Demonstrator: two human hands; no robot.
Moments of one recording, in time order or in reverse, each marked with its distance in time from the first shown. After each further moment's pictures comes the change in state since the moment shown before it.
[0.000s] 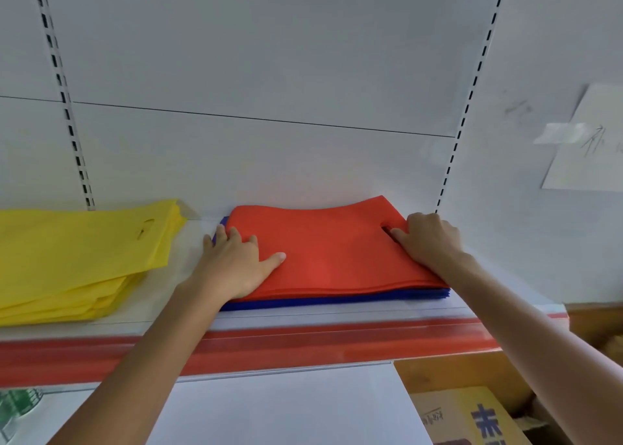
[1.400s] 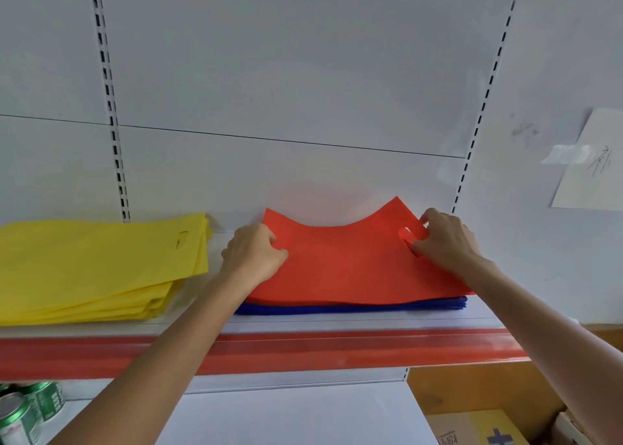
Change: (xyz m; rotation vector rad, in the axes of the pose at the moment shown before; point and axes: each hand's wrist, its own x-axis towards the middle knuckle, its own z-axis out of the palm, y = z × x) left_hand 0.000 -0.010 -0.015 -0.521 0.313 -0.094; right_hand -0.003 -0.001 -0.011 0.206 0.154 -0.070
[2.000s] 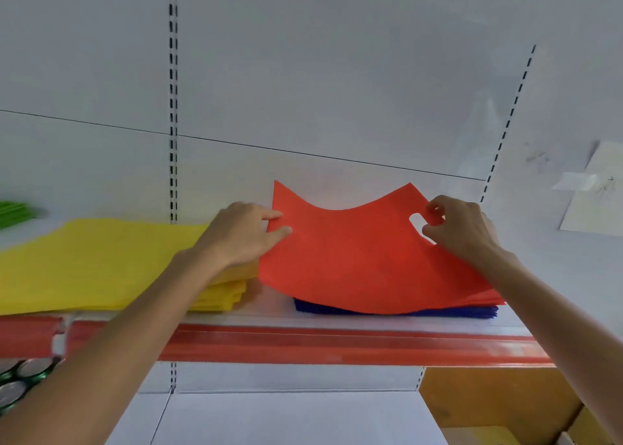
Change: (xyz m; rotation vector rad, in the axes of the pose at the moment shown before) left_hand -0.005 -0.042 -0.091 0.031 0.027 0.350; right_hand -0.023 -0.067 -0.056 0.034 0.096 -0.031
